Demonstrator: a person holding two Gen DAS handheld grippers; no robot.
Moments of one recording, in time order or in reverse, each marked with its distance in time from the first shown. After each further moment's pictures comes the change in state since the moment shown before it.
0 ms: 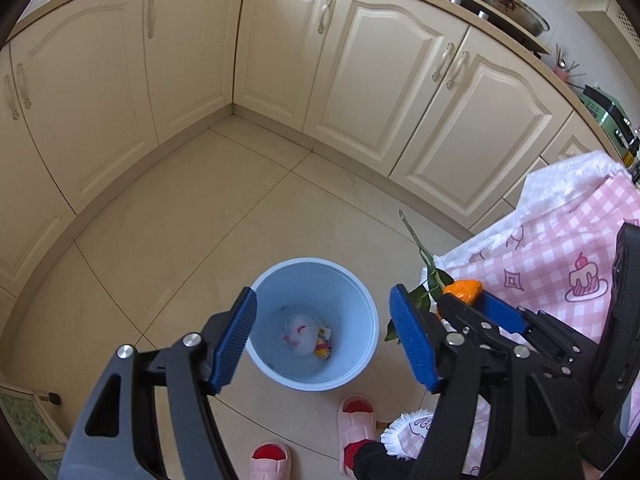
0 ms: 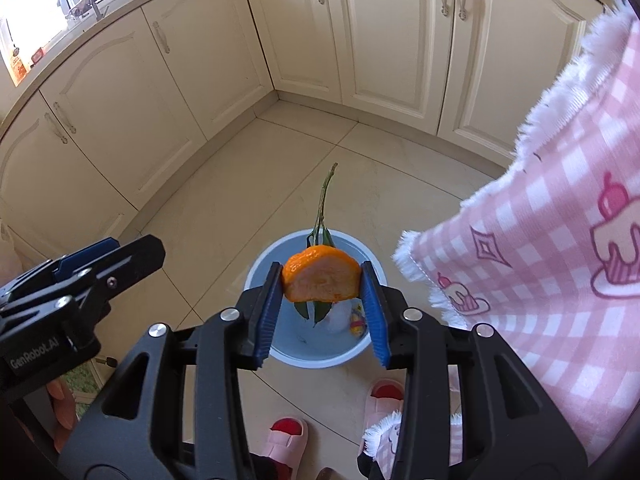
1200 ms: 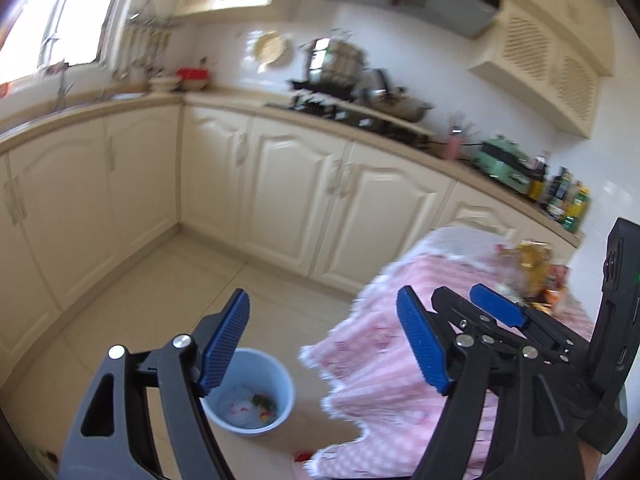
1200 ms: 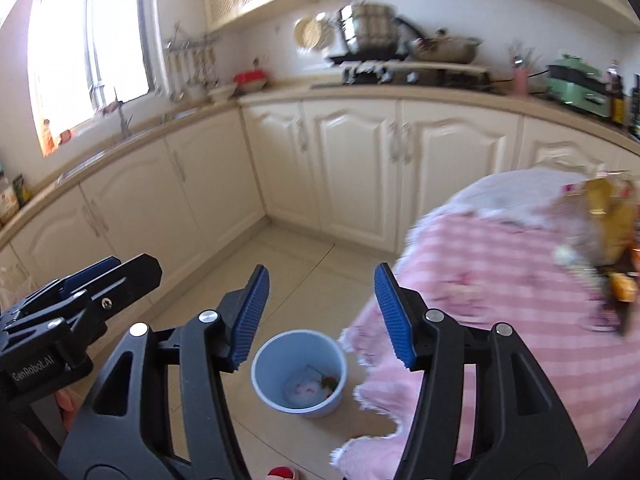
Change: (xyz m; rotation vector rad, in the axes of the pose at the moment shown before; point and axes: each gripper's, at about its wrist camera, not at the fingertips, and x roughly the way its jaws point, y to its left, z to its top) left arm -0.236 -0.128 0.005 0.168 -0.370 -0.193; right arm -0.280 -0.049 -0.015 0.049 -0.453 -0.071
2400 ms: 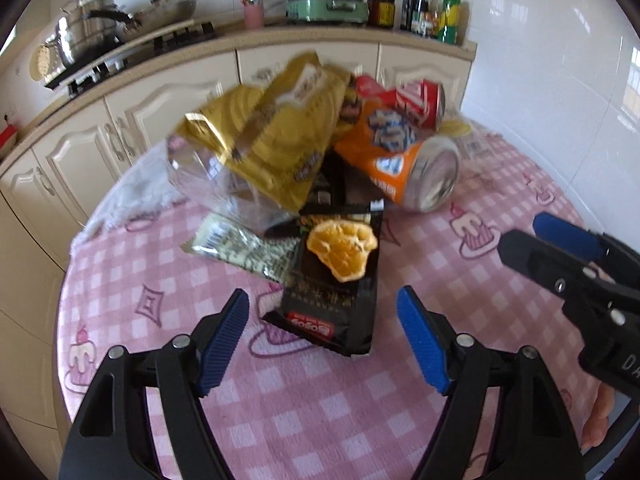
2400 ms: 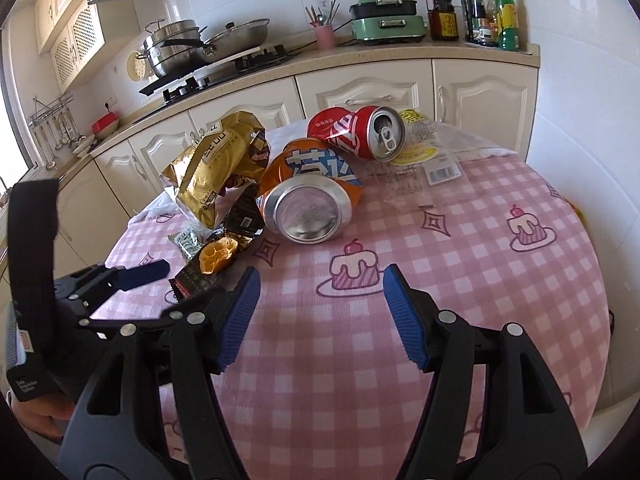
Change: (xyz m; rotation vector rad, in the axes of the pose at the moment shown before) left arm 0.164 -0.322 -0.066 0.521 0.419 -0.280; right arm -0.099 -0.296 -0.043 0.309 0.085 -0.326
